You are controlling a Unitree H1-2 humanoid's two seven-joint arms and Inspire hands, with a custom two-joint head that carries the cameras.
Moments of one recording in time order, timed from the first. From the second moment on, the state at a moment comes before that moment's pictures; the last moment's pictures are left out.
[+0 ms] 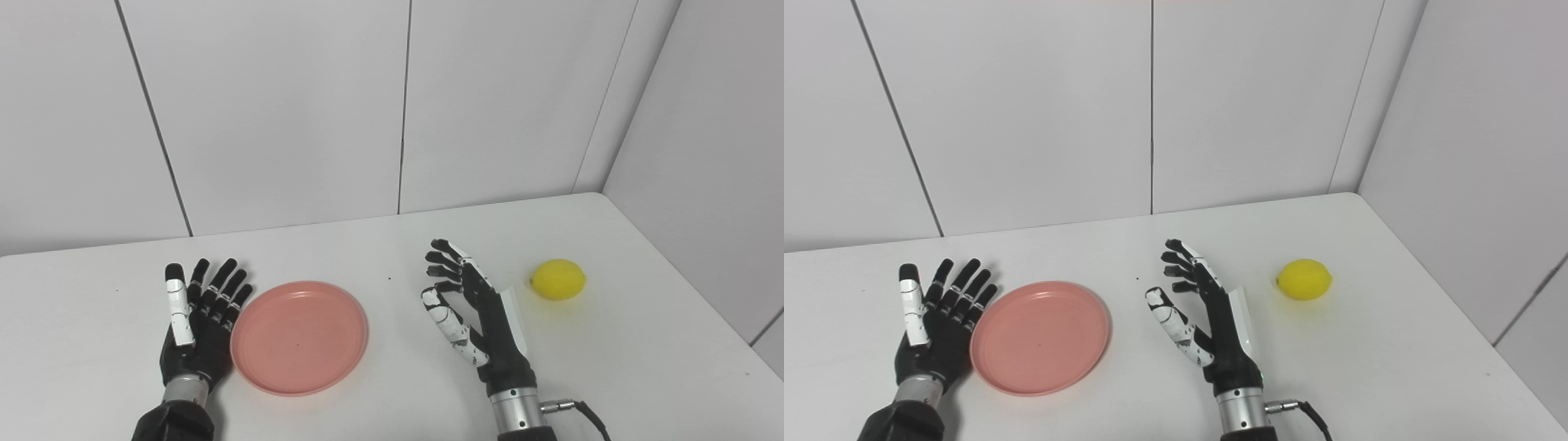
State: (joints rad) left arm -0.37 -0.10 0.19 0.20 -0.51 0.27 -0.03; right arm -0.02 0.02 0.06 -0.33 -0.50 -0.04 -0.12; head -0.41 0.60
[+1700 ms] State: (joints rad) left arm -0.37 -0.09 0.19 0.21 -0.50 0.27 -0.05; right arm -0.22 -0.48 -0.06 0.03 -0.97 0.05 -0.08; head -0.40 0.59
